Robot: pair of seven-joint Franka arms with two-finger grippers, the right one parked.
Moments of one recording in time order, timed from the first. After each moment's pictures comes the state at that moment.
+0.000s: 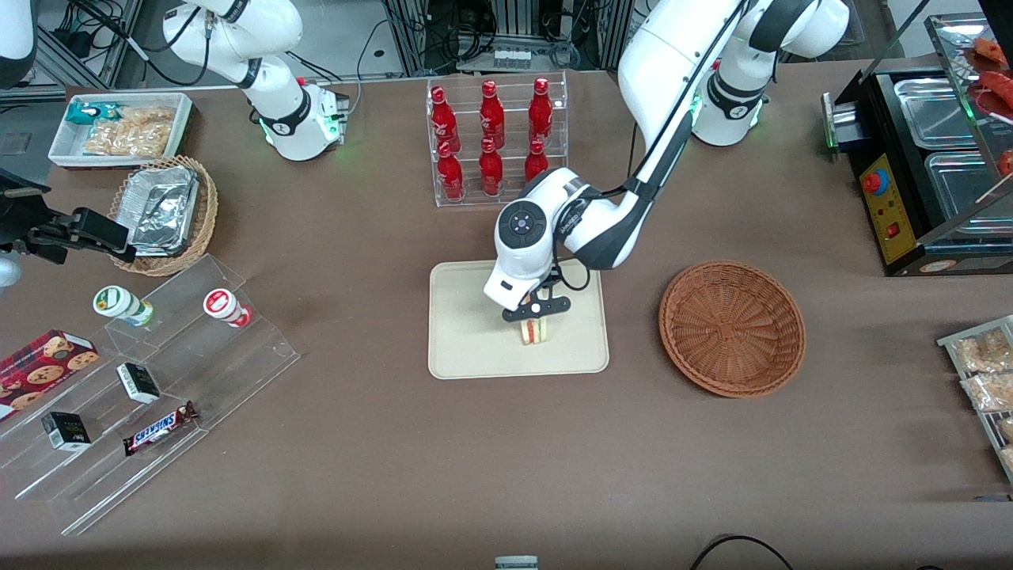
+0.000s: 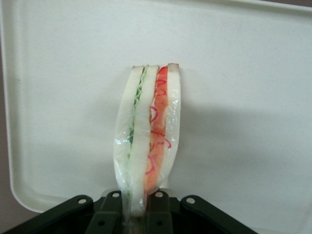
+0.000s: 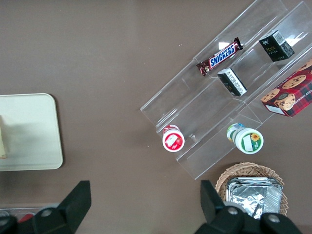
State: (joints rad) arm -0.75 0.69 -0.06 -1.55 -0.02 2.15 -0.96
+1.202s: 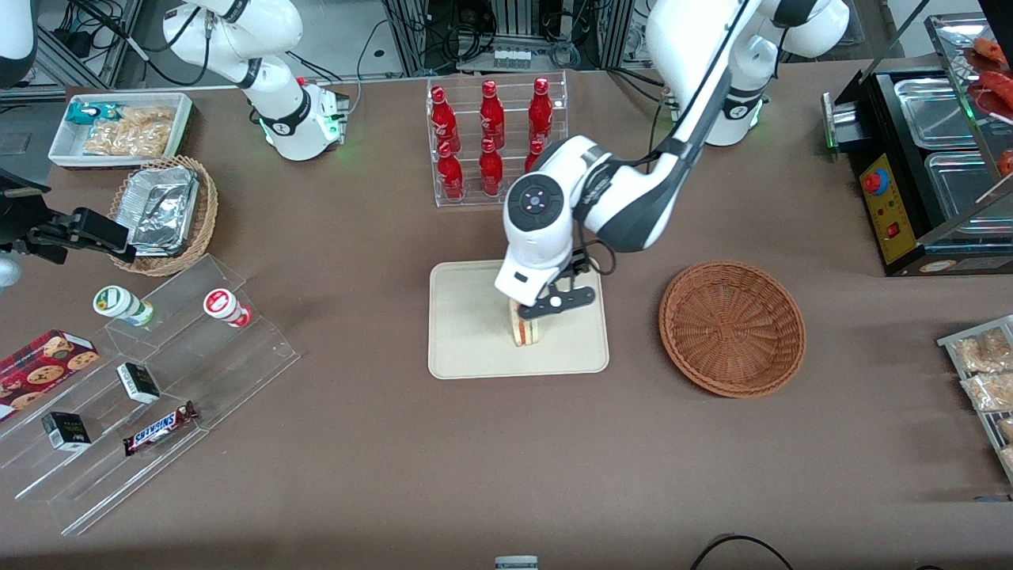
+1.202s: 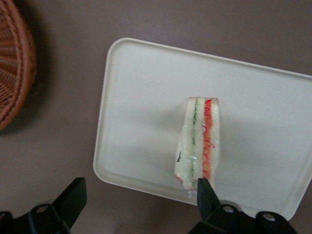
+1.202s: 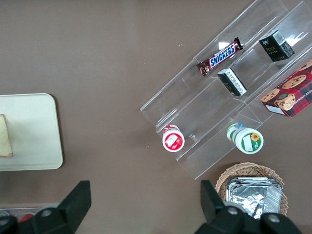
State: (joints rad) arm -0.73 0.53 0.02 -1.46 -0.01 1.84 -0.96
